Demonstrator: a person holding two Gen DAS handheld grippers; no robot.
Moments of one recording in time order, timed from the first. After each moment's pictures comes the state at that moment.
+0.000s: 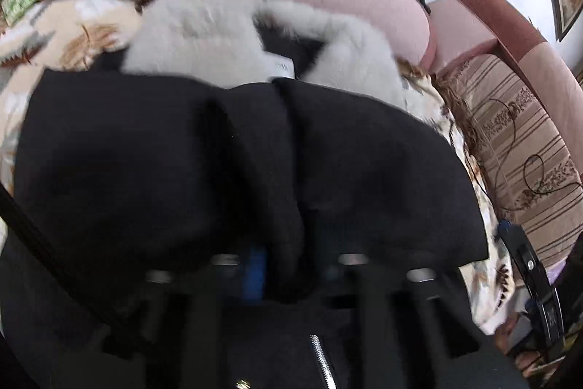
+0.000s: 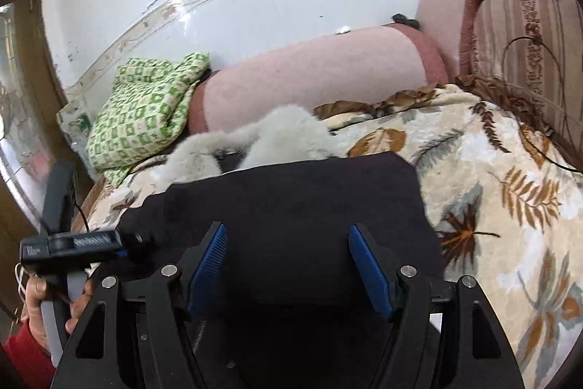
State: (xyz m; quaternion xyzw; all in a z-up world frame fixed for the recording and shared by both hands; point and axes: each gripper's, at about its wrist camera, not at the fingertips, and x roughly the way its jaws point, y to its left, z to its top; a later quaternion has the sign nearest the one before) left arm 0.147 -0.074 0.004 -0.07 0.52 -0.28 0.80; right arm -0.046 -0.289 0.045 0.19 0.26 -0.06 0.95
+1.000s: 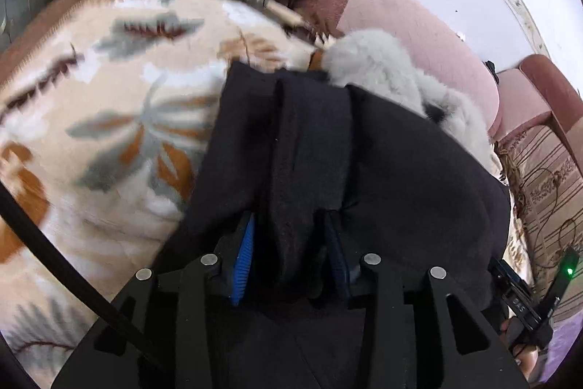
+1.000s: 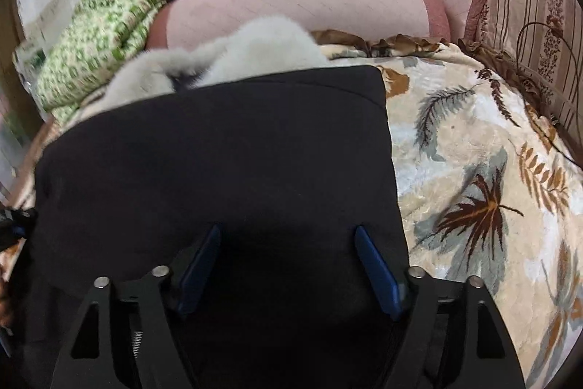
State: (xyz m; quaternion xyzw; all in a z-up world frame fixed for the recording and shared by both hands) left arm 0.153 0.077 0.000 -0.12 0.46 -0.14 0.87; right arm 0.029 -0.260 -0.028 0.11 0.40 -0.11 0.90
